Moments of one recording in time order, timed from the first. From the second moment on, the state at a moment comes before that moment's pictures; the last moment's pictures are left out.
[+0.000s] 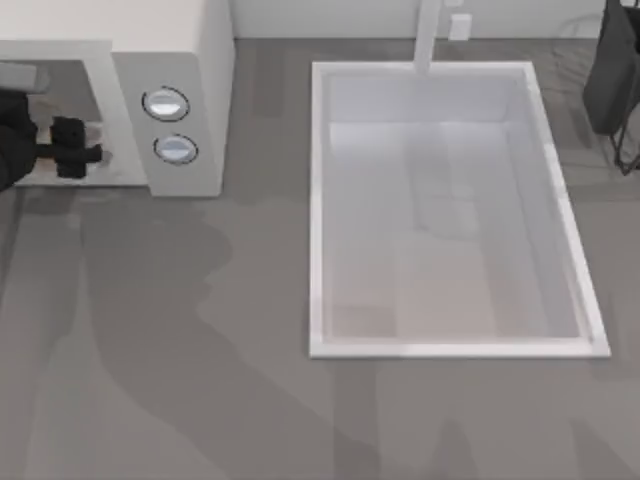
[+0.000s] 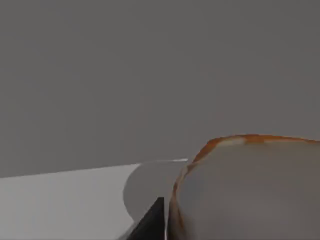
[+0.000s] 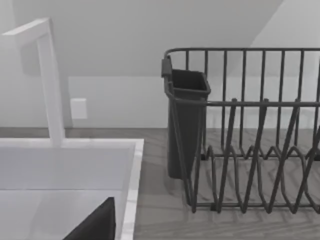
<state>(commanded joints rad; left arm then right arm) 0.09 2.07 1.02 0.53 0.16 0.15 0.00 0.00 0.00 0.00 0.00 0.00</state>
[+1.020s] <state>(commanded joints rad) 0.15 2.19 1.12 0.83 0.17 0.07 0.00 0.00 0.00 0.00 0.00 0.00</state>
